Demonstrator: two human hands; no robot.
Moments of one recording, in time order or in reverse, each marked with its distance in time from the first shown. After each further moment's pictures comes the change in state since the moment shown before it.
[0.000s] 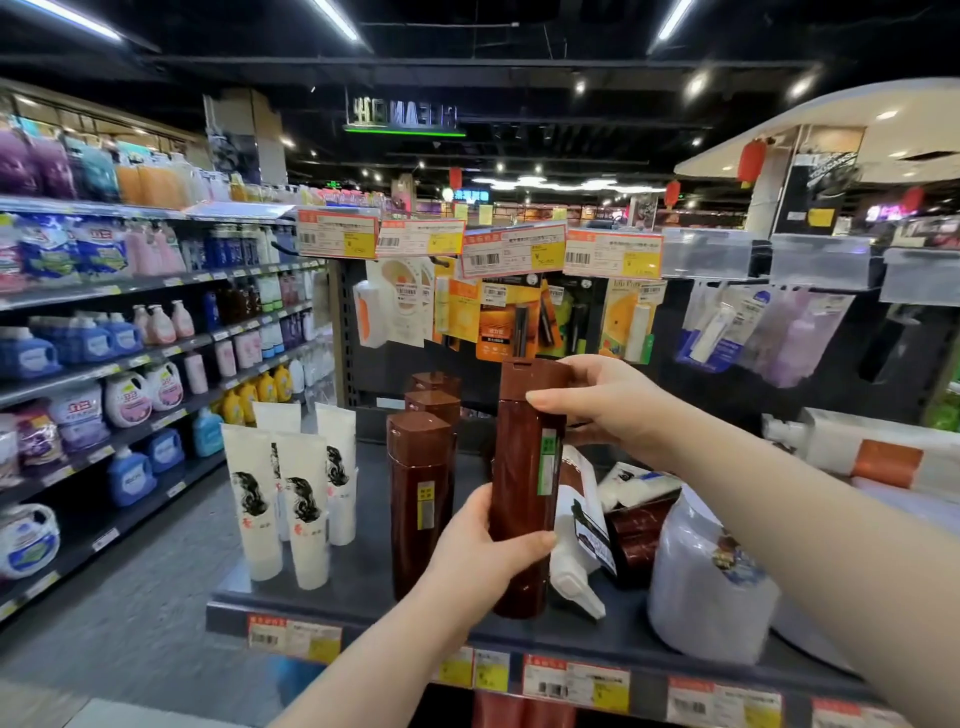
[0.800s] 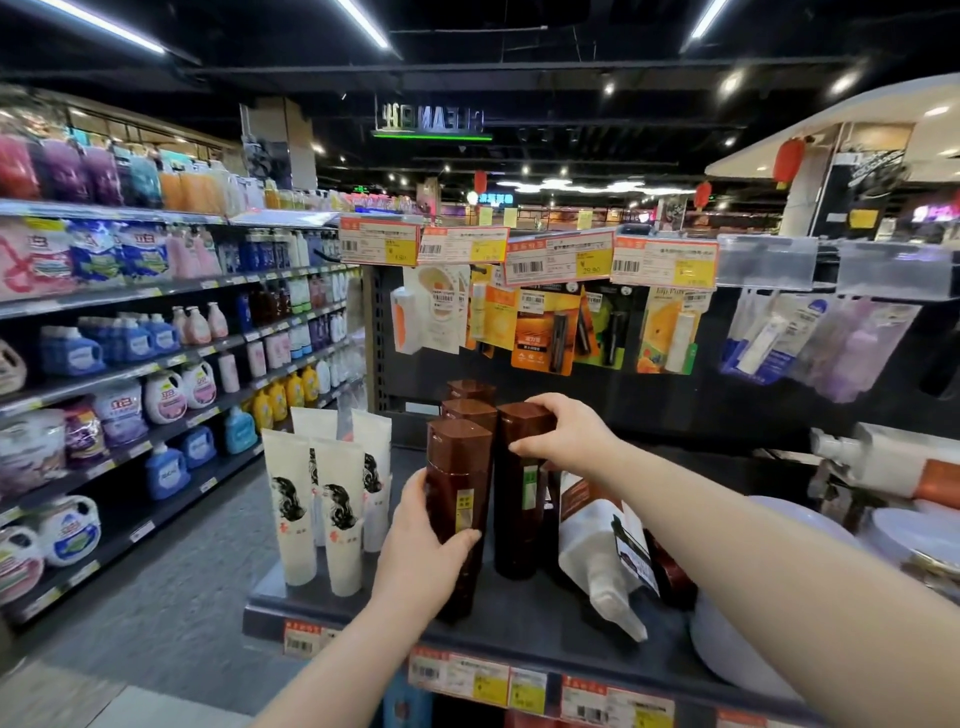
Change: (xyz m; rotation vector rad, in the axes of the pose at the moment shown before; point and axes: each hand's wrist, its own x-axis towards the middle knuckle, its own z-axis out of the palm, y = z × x) left_hand 0.033 -0.049 -0.073 0.379 0.408 0.116; right_hand 0.069 0.045 0.050 -0.340 0.131 0.034
